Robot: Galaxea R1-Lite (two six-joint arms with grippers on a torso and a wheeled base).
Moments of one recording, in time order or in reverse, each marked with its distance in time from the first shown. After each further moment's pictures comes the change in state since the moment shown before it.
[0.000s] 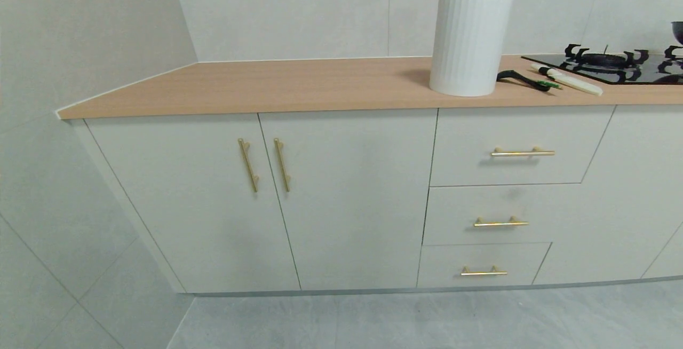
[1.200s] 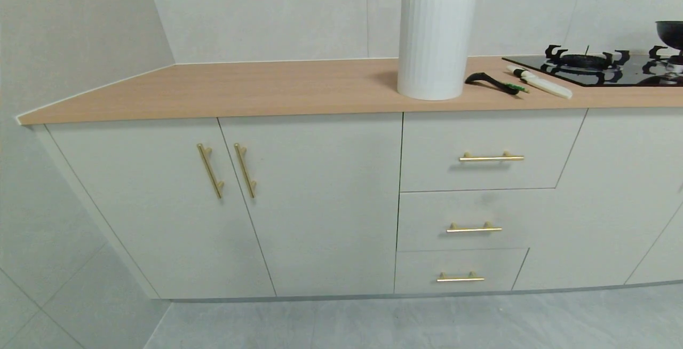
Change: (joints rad) left arm 0.000 0.000 0.000 0.001 -0.001 0.001; right arm 0.000 0.000 0.000 0.000 0.000 0.000
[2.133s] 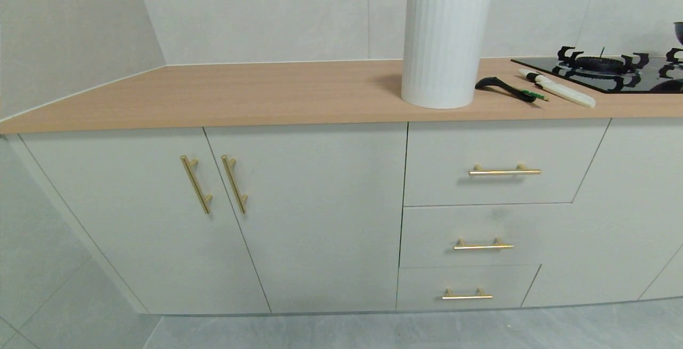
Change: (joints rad) left arm 0.000 0.000 0.000 -0.001 0.001 0.000; right arm -0.001 0.000 0.000 0.001 -0.004 -0.001
